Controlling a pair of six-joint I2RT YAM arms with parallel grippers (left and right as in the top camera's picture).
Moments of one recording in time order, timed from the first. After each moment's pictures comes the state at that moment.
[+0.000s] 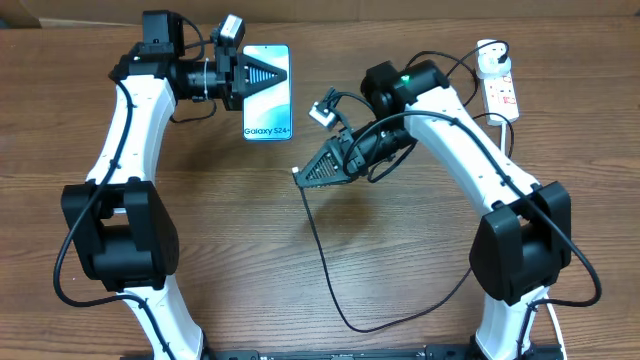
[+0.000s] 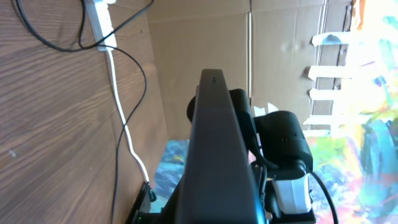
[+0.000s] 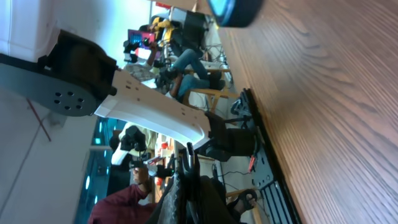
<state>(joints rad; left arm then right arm) 0.02 2.05 1.77 -0.79 1.51 -0.39 0.44 2.01 1.78 -1.50 -1.35 -0.40</state>
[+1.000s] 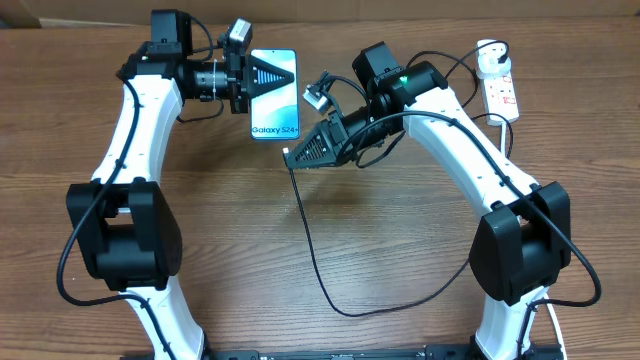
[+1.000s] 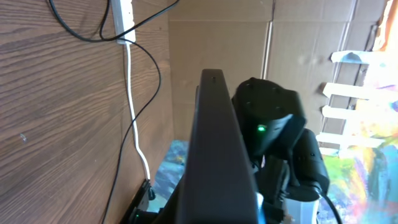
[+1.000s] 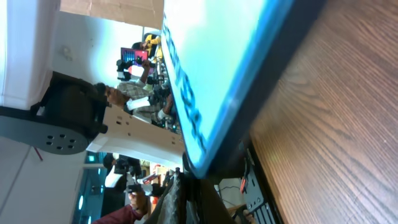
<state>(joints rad) -0.01 2.05 1.77 -0.79 1.42 -0.48 0.44 2.01 1.78 -1.14 -1.32 -0.03</state>
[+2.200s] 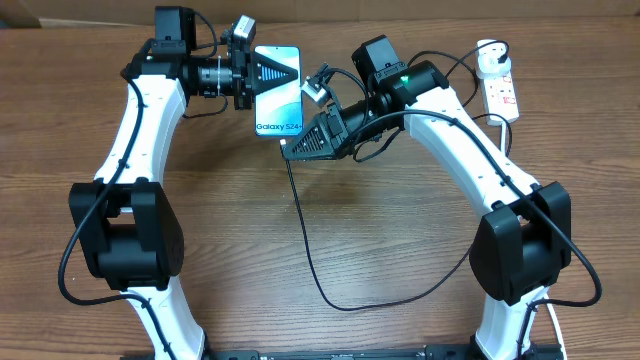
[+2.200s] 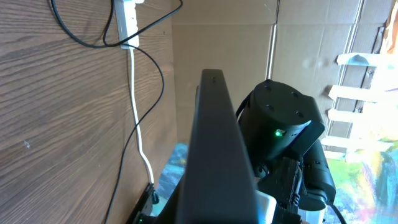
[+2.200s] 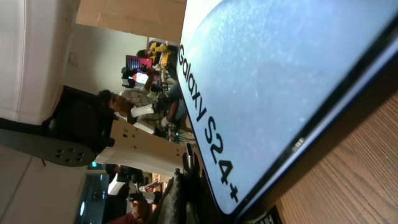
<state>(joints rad) -0.02 2.05 1.77 -0.71 1.40 -0.55 0.44 2.01 1.78 -1.04 -1.33 0.07</state>
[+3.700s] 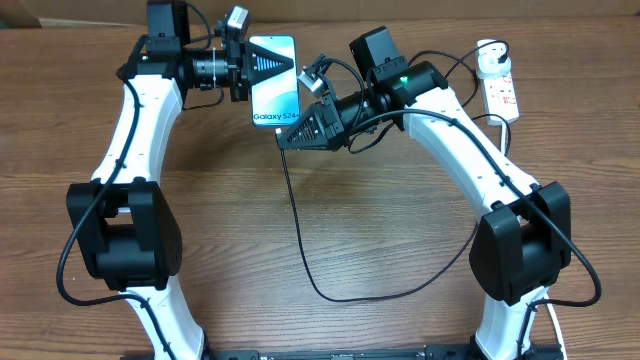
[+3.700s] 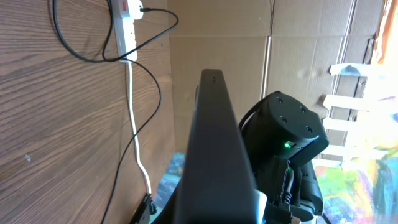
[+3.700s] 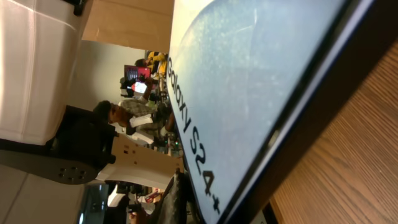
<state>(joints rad) -0.01 2.05 1.77 -0.58 1.39 -0.68 0.44 2.01 1.78 -0.85 -1.31 0.26</state>
